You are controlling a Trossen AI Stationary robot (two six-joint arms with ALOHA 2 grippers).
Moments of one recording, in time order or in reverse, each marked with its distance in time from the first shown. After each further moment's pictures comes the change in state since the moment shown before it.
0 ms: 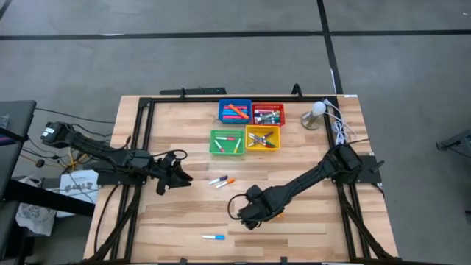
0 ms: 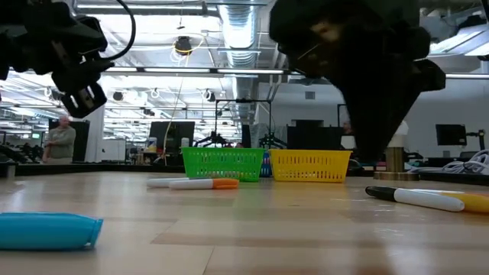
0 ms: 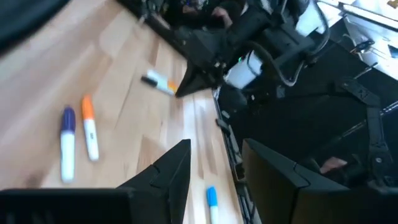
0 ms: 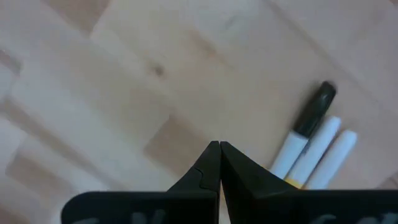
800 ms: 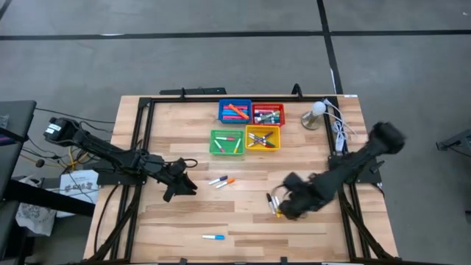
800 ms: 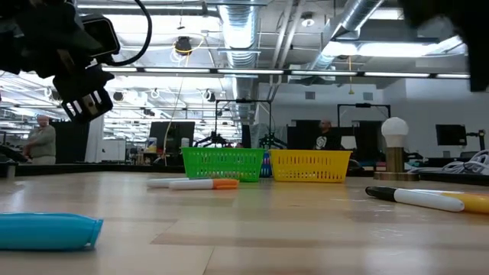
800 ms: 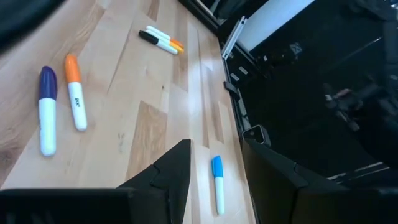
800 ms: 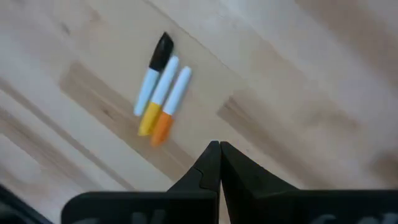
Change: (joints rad) left arm -0.018 0.265 0.109 -0.003 0.088 0.005; right arm 0.145 -0.527 -0.396 -0.136 0.103 0.120
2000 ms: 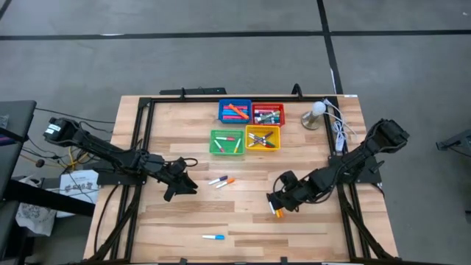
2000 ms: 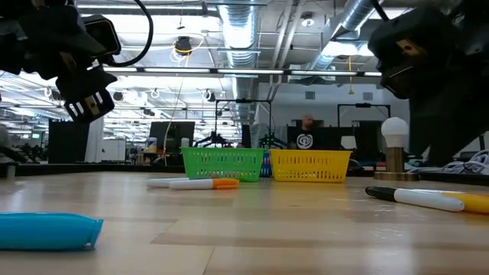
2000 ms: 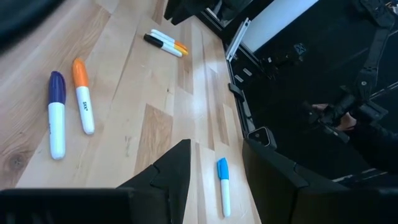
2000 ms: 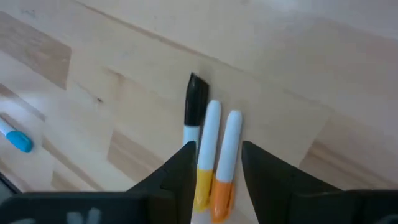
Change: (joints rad) left arm 0.010 0.000 0.000 -0.005 -0.008 0.017; right arm -0.090 -0.044 -0.402 0.691 0.024 0.222
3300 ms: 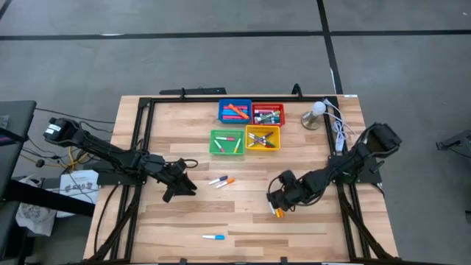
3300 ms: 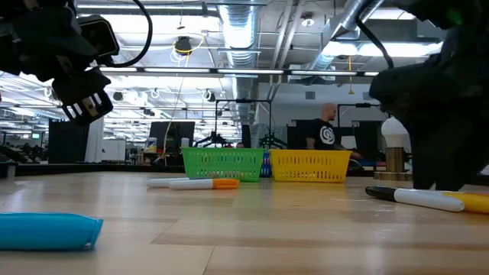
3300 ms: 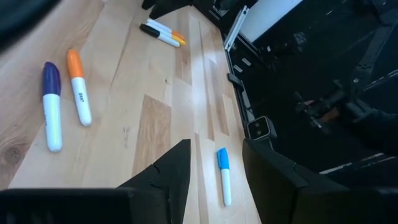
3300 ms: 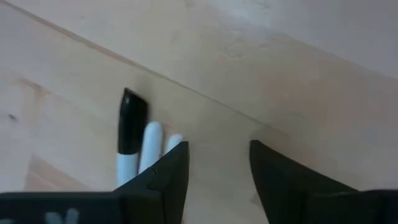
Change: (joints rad) left arm 0.000 0.000 0.000 -0.022 0.032 0.023; right arm -0.030 0.119 0.000 -0.049 -0.008 -0.037
